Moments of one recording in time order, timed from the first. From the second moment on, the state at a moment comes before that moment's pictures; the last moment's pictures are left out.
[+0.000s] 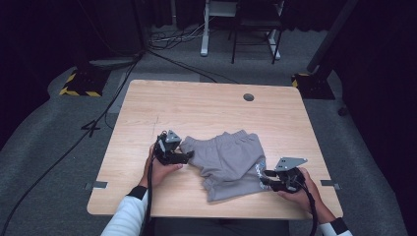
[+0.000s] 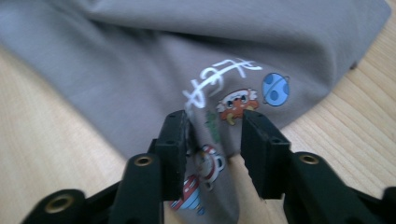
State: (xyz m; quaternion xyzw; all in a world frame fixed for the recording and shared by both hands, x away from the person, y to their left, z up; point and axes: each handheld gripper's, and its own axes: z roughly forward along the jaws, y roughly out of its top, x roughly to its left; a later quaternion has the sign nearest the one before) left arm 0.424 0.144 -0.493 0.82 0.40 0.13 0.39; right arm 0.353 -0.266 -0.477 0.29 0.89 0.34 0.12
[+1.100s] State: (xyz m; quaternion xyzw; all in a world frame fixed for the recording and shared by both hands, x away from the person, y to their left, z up) left arm 0.420 0.159 -0.444 0.79 0.38 0.20 0.44; right arm 0.342 -0.266 -0.447 0.27 0.86 0.40 0.17
